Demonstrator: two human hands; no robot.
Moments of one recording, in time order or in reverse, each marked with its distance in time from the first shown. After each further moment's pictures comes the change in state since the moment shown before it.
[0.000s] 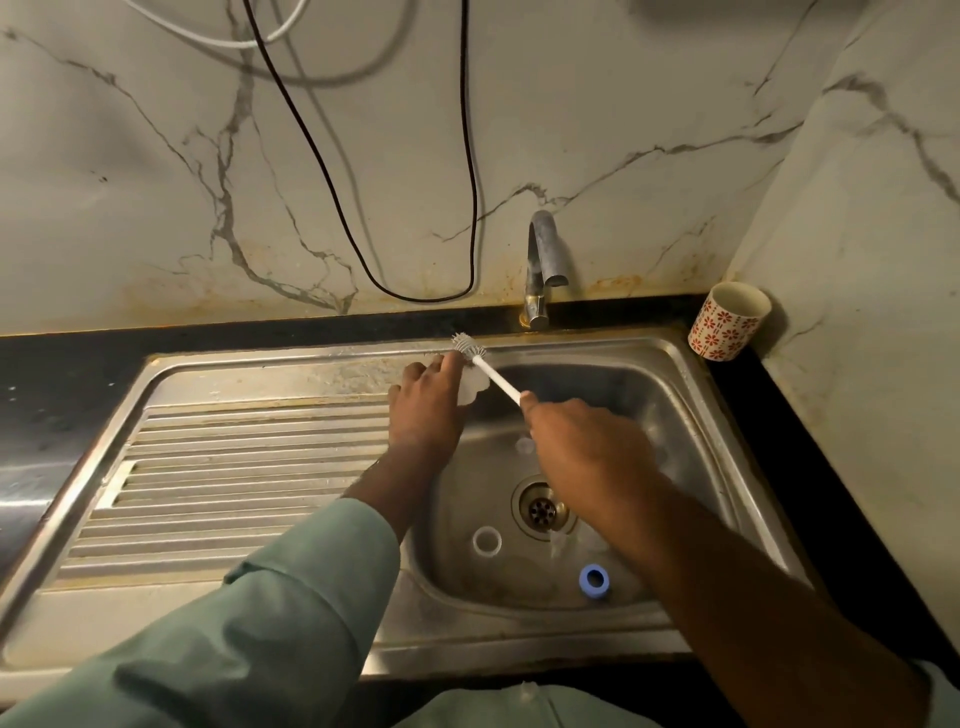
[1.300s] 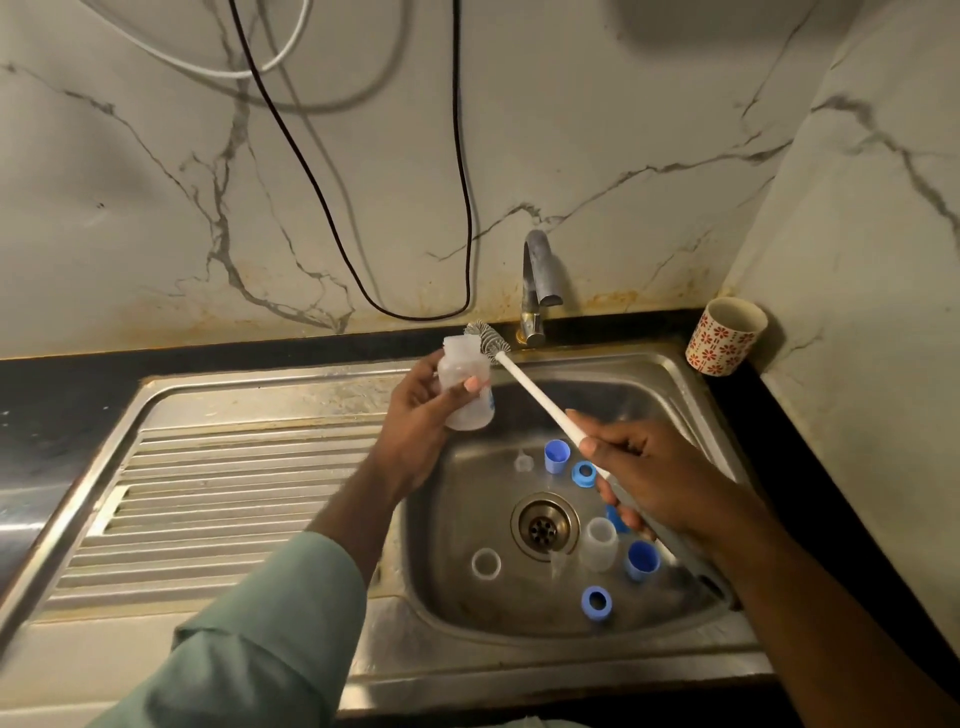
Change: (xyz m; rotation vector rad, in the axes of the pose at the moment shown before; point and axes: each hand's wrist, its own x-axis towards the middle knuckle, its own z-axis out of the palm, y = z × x) left_hand 0.000 -0.005 -0.022 -1.484 -0.171 -0.203; right_hand -0.025 0.061 -0.005 1.204 -0.125 0.159
